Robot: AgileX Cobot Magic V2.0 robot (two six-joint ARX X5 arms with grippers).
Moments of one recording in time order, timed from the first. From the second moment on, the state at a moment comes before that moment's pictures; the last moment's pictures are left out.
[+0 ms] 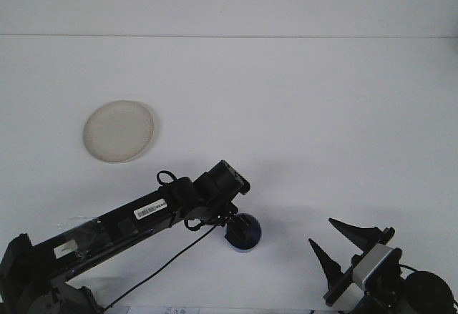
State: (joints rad) left arm -0.92 1.62 1.30 -0.68 0.17 -0.17; right arm 0.75 0.18 0.66 -0.70 0.00 0.01
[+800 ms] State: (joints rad) left arm -0.78 1.54 1.48 -0.94 0.01 -0.06; right arm 0.75 0.18 0.66 -0.72 0.00 0.00
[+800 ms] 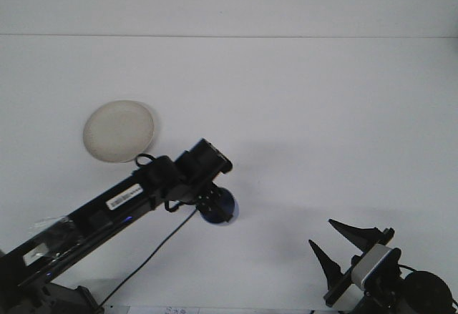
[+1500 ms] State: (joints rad) left arm 0.04 1.70 1.60 -0.84 -0.06 0.01; right arm 0.75 0.18 0.66 -0.72 0.00 0.00
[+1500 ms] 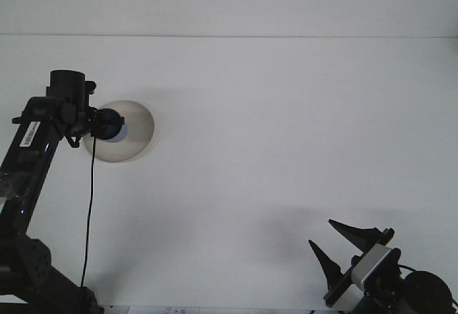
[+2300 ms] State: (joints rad) left arm 0.05 1.83 1.62 -0.83 -0.06 0.00; right arm 0.75 0.18 0.66 -0.72 0.00 0.00
